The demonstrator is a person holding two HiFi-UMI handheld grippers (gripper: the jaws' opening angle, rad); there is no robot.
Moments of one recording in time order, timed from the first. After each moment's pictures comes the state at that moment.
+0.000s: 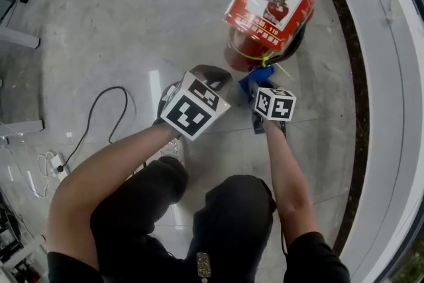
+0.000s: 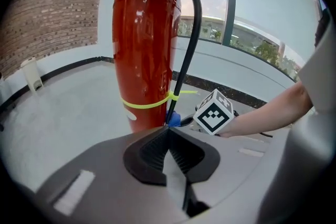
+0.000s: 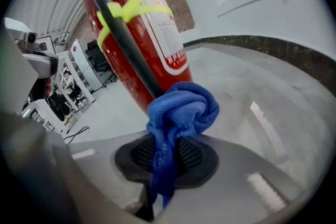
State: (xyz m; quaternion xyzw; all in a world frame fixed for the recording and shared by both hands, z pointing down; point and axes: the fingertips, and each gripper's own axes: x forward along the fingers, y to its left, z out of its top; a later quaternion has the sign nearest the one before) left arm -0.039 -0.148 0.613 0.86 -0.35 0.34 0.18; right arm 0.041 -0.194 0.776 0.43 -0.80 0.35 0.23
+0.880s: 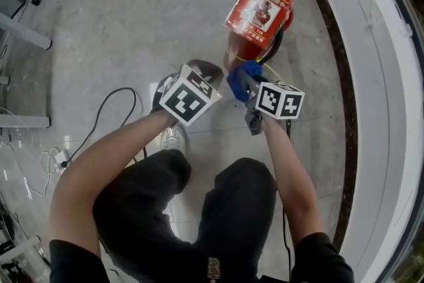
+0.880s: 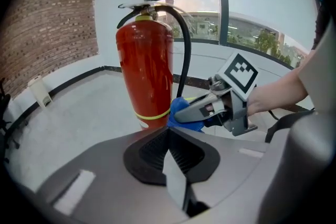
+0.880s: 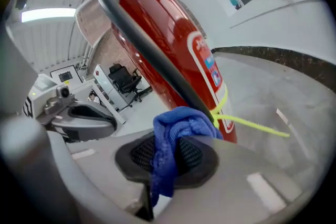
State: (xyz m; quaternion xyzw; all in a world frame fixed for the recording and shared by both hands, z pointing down) left arm -0.062 -0.138 0.562 0.85 -0.36 0.37 0.13; right arm -0.006 -0.176 0.619 0.35 -0.85 0.37 0.12
